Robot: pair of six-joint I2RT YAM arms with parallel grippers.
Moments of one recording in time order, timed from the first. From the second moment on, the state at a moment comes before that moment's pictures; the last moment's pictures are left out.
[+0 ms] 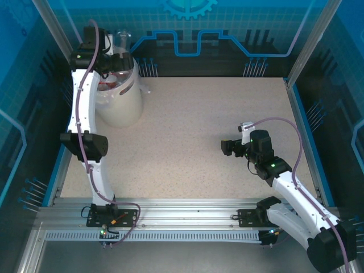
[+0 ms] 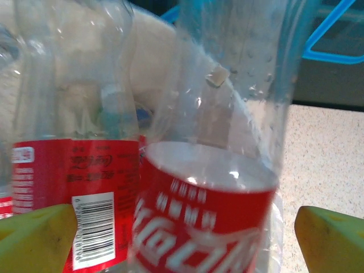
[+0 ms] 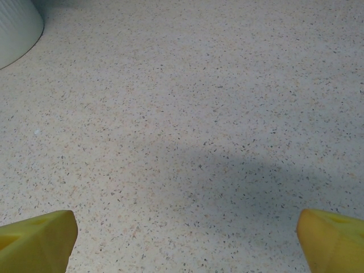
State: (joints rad) left arm 0.04 2.06 2.55 -1.20 0.06 -0.16; right arm 0.34 0.84 0.55 -0.28 0.01 0.15
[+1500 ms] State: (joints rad) left arm 0.03 1.78 1.97 -0.83 -0.06 -0.19; right arm 0.35 0.87 0.54 -0.27 0.02 0.15
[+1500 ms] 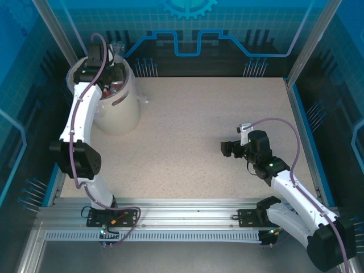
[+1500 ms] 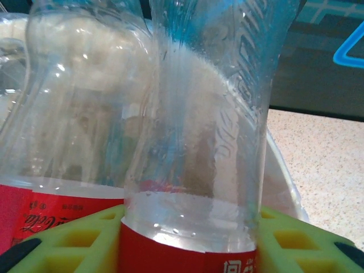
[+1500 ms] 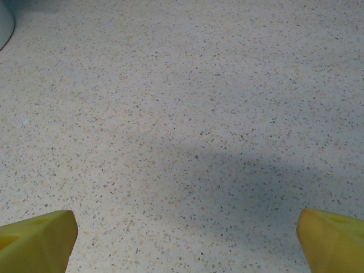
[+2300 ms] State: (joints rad) left arm 0.33 1.64 2.04 -0.94 0.10 -0.22; right arm 0.35 0.93 0.51 -0.22 0.00 0.14
